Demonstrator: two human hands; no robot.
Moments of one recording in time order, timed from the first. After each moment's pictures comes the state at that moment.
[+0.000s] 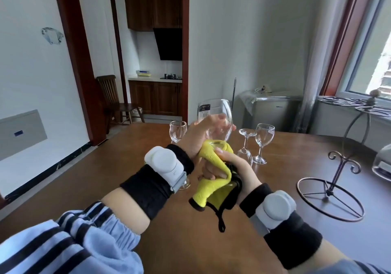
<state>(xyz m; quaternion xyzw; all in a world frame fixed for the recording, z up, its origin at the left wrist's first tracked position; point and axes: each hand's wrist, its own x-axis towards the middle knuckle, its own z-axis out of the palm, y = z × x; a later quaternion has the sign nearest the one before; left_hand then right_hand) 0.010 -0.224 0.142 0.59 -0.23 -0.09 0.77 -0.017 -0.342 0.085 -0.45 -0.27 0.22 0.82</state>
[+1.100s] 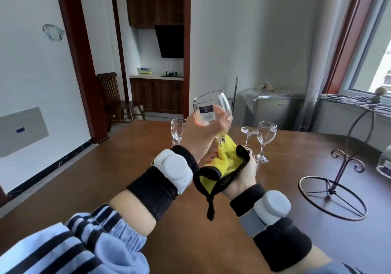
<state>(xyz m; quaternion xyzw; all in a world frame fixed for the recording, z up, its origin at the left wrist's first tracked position) 0.009 -0.232 0.136 0.61 -0.25 0.20 0.72 -0.004 -0.325 0.079 -0.22 -0.01 0.09 0.97</state>
